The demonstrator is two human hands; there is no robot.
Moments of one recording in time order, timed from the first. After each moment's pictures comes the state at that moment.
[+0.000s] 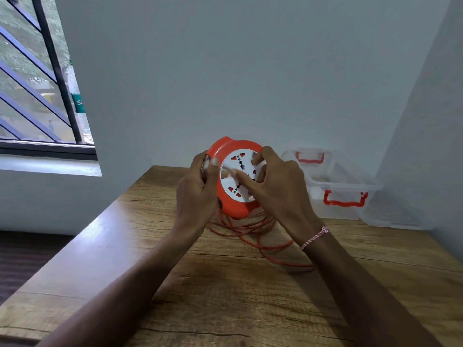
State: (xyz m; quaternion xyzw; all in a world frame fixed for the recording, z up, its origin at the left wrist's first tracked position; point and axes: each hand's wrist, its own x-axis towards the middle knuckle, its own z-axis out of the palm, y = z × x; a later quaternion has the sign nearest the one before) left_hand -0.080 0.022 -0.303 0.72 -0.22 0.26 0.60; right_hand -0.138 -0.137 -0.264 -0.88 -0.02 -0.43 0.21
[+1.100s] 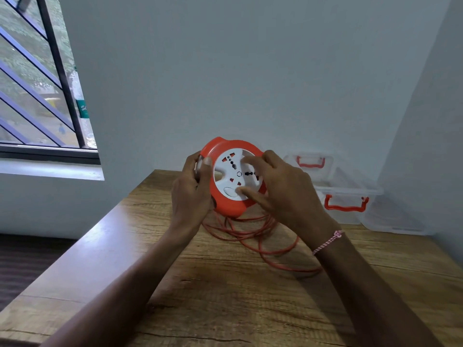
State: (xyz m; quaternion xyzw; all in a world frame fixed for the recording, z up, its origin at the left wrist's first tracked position) left_hand -0.068 0.031 -0.300 0.71 -0.20 0.26 0.62; right_hand -0.145 -0.151 -0.257 -0.91 -0.11 -0.41 0.02
